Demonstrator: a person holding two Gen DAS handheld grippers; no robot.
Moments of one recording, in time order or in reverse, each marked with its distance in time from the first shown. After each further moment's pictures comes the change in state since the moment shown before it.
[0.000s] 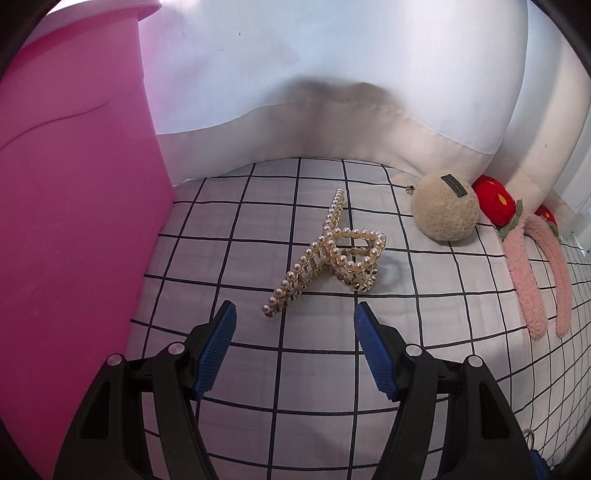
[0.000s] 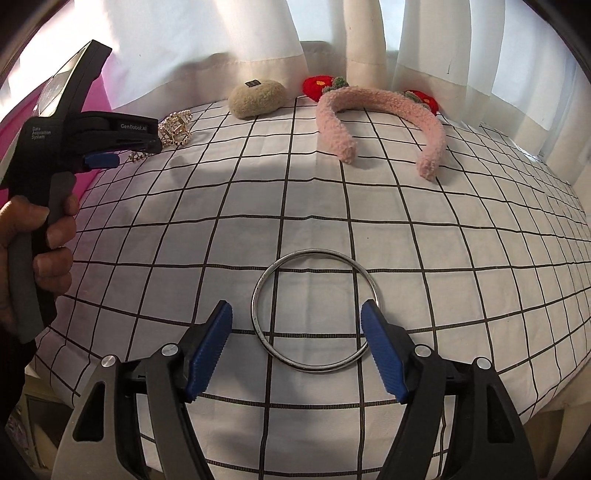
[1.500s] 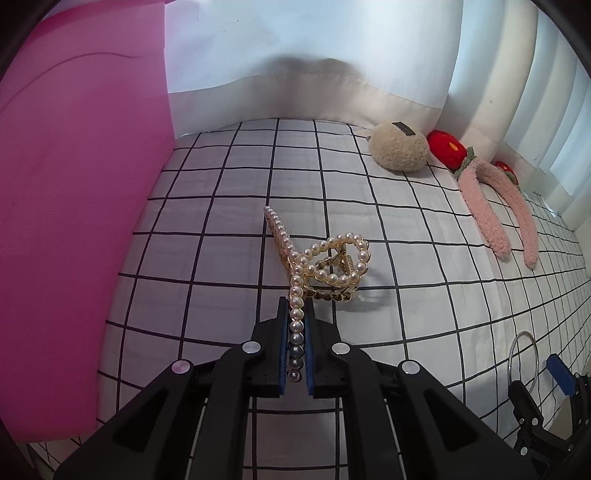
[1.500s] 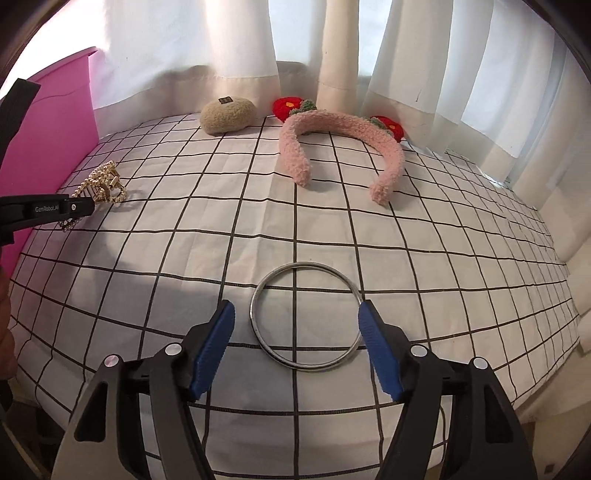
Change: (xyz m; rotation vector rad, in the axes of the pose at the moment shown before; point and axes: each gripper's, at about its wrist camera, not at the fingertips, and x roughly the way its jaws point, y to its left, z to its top) left arm -0.044 -0.001 -0.074 0.029 0.024 -0.096; right arm -0.014 -0.009 0.002 -0.064 -0.068 -0.171
